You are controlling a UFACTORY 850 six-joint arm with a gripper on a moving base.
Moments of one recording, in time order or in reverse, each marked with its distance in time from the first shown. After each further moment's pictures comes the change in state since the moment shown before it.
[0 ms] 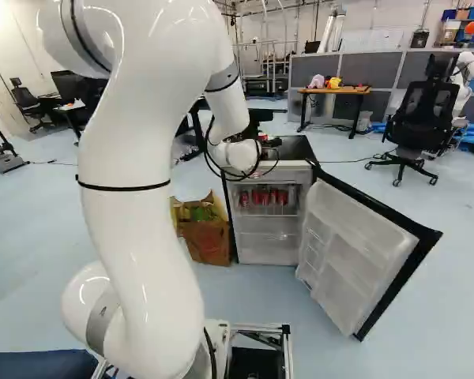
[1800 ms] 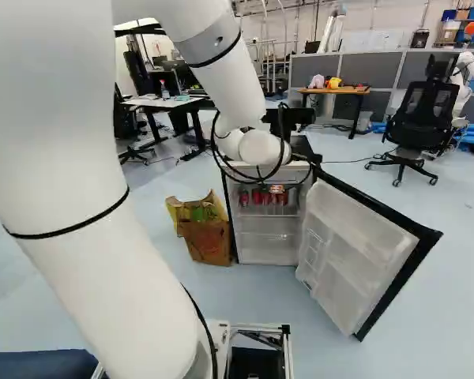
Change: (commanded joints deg) arm -15.2 17.3 10.1 3.6 -22.6 0.0
